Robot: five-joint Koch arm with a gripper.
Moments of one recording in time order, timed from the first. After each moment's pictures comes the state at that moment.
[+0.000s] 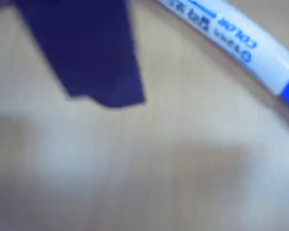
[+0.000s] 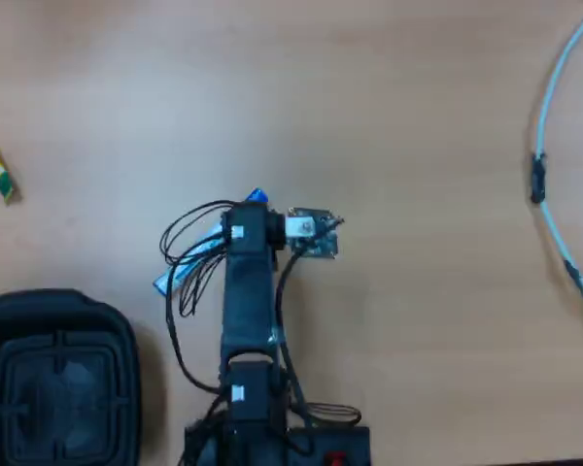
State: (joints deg) arm 87.5 93.0 96.6 87.9 -14.0
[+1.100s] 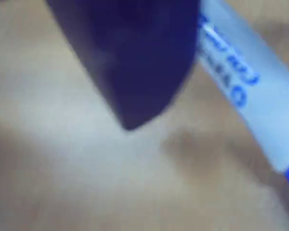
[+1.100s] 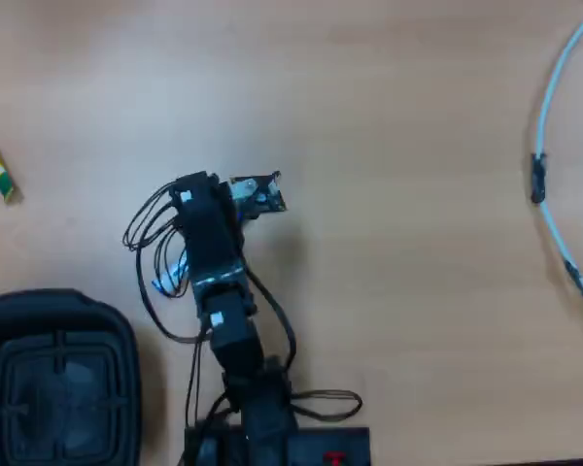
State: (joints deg) arm 72.5 69.1 84.7 88.2 -35.2
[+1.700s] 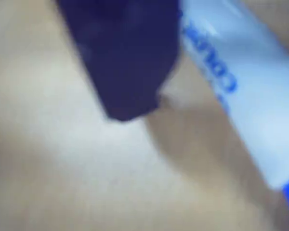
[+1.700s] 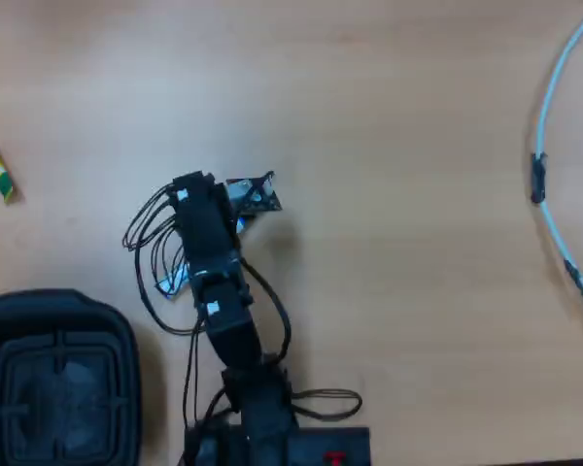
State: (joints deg) arm 71.5 63.7 84.3 88.2 -28.4
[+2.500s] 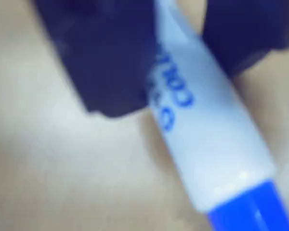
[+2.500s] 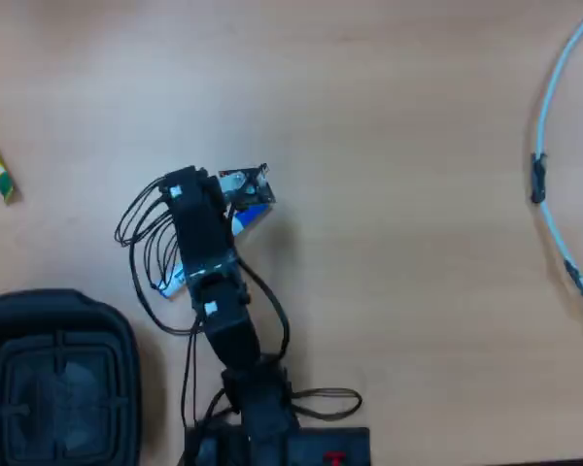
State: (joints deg) arm 70.0 62.2 80.8 88.3 -23.5
